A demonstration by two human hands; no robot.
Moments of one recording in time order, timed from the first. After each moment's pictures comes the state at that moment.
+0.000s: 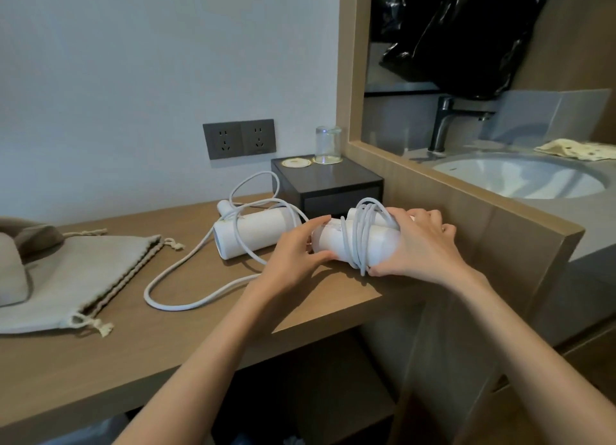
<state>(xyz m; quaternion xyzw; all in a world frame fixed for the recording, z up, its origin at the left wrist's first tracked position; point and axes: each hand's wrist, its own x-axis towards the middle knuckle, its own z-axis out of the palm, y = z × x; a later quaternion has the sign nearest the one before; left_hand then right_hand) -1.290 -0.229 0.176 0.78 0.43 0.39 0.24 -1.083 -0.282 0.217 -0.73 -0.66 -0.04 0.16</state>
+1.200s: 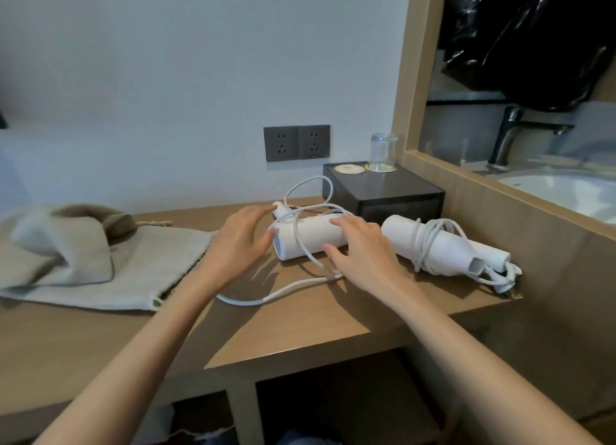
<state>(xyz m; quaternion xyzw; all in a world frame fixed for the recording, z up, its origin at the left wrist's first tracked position) -1.454 -0.239 0.216 0.77 0.53 0.35 -0.01 -1.231 -0.245 0.203 -0.57 -0.77 0.00 0.28</state>
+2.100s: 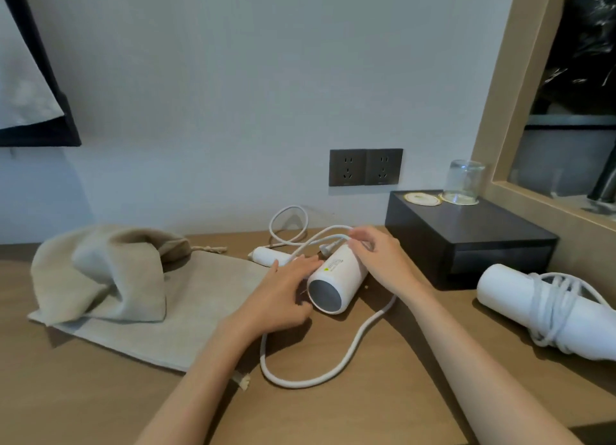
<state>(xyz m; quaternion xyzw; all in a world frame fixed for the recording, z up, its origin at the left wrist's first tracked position) -1.525 -0.193 0.181 0.81 0.52 0.26 0.13 -1.318 -0.129 0.199 -0.51 -0.73 0.25 0.39</state>
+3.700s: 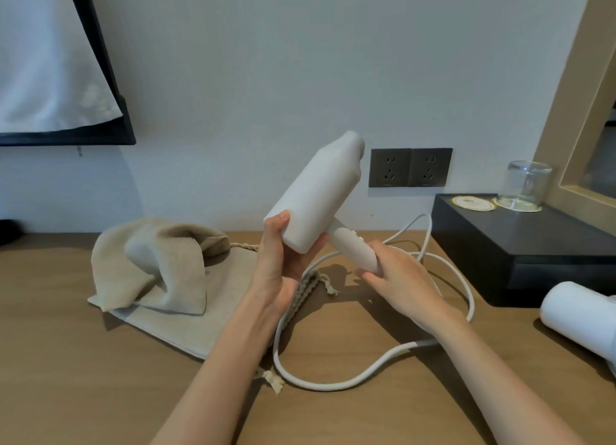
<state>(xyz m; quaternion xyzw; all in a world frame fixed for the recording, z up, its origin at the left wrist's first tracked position) -1.531 -0.211 0.238 0.26 0.22 0.76 0.55 -1.352 -0.151 0.194 -0.46 -0.83 0.04 0.30</state>
